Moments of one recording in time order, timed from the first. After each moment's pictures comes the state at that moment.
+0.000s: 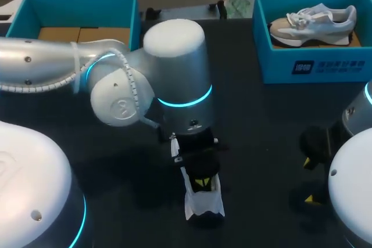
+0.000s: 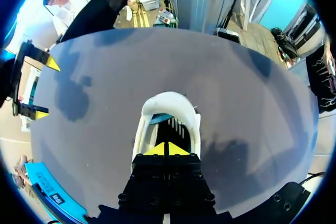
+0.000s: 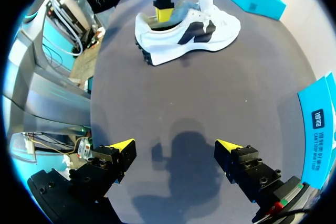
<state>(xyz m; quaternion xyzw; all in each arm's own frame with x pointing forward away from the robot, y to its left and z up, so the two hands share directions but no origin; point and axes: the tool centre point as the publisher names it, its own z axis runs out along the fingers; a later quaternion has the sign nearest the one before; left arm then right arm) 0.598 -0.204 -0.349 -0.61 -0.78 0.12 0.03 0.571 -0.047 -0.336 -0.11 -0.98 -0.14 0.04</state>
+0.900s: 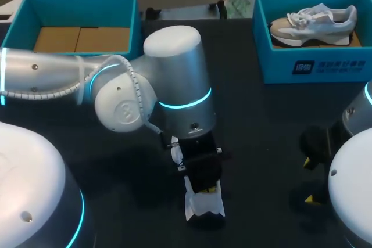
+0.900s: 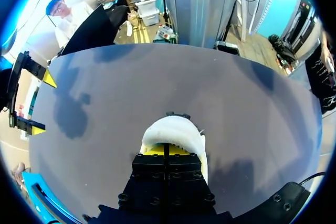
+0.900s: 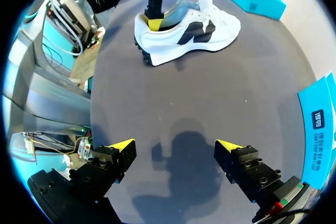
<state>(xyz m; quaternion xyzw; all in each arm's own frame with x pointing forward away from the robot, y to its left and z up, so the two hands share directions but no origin) 0.570 -0.218 -0.365 -0.62 -0.76 0.18 0.07 0.571 -0.047 -0.336 -0.11 -0.98 -0.14 0.04</state>
